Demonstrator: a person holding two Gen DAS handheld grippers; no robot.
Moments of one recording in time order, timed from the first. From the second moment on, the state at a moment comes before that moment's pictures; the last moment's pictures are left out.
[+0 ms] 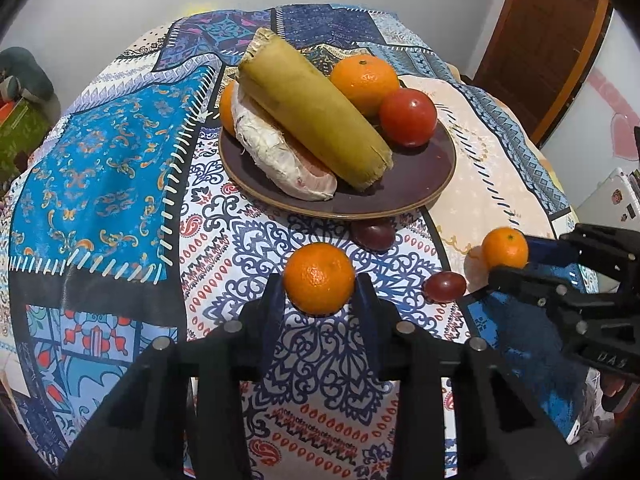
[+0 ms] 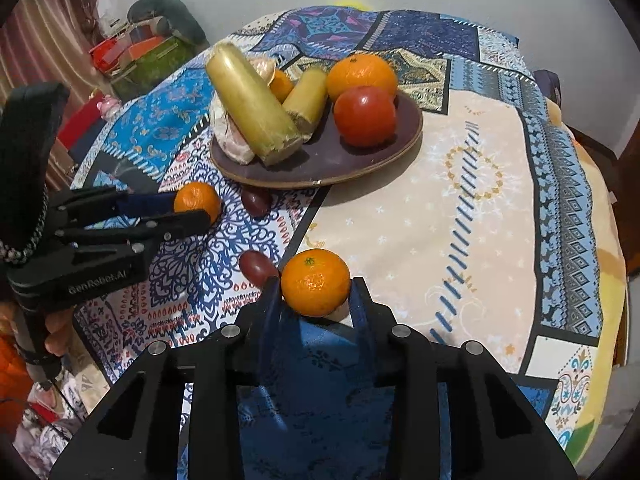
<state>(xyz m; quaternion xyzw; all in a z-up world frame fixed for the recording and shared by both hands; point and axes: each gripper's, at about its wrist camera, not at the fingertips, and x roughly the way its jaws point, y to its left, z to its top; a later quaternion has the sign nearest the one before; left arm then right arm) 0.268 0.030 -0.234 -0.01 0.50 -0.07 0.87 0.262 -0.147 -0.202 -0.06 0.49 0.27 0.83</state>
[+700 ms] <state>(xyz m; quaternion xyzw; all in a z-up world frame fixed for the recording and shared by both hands) 0.285 0.009 -0.193 -0.02 0.45 -0.11 0.89 0.293 -0.149 -0.167 -0.05 0.44 0.26 0.86</state>
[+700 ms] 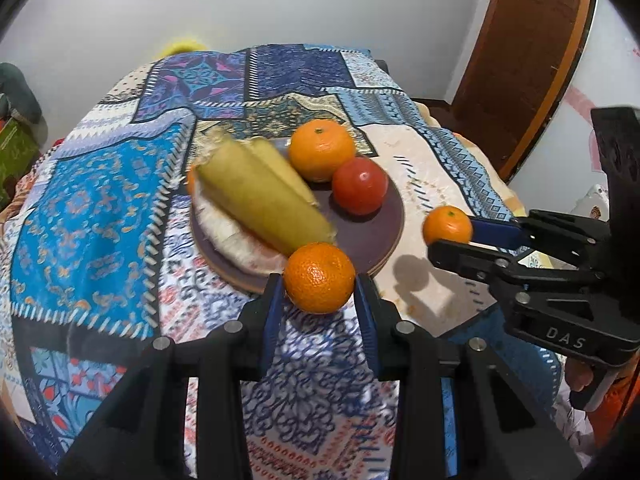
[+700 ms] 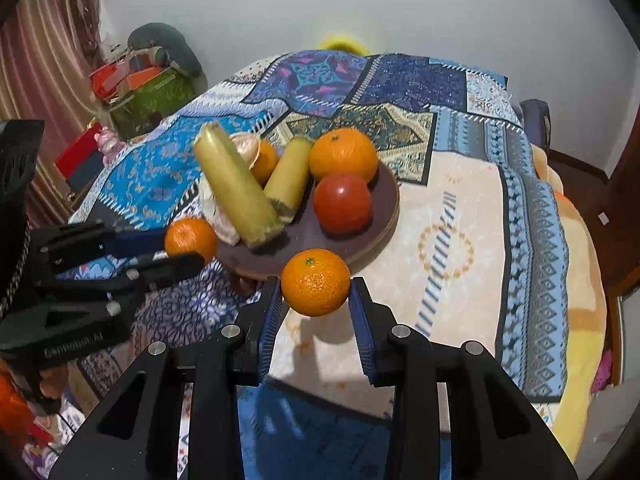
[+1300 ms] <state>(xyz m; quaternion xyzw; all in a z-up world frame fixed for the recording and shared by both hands) 0.306 -0.013 -0.214 -0.02 0.46 -0.13 0.88 0.330 -0.142 -0.183 -0.04 0.44 0.27 0.85</state>
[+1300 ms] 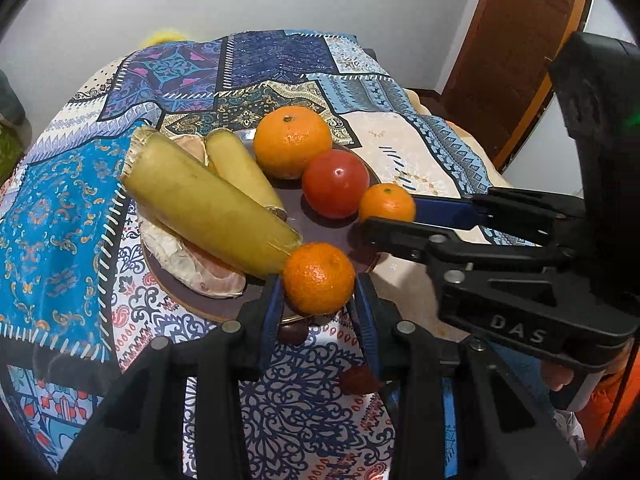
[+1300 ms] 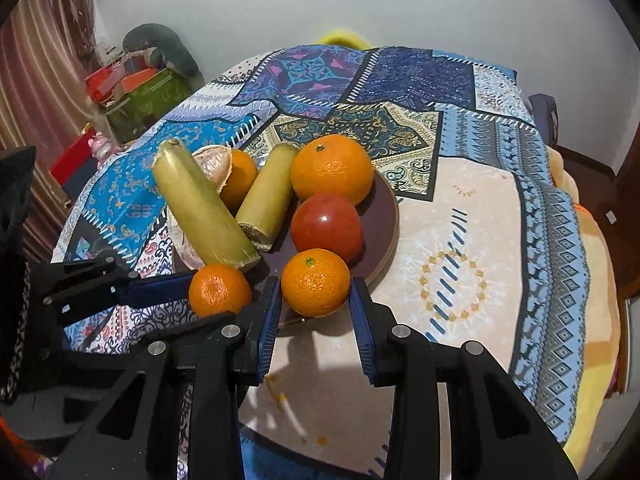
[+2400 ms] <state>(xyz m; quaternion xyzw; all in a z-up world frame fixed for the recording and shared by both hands) 0.264 0.020 -0.178 -0.02 0.44 -0.08 0.89 0.304 -0.145 -0.159 -0.05 0.44 0.28 0.85</state>
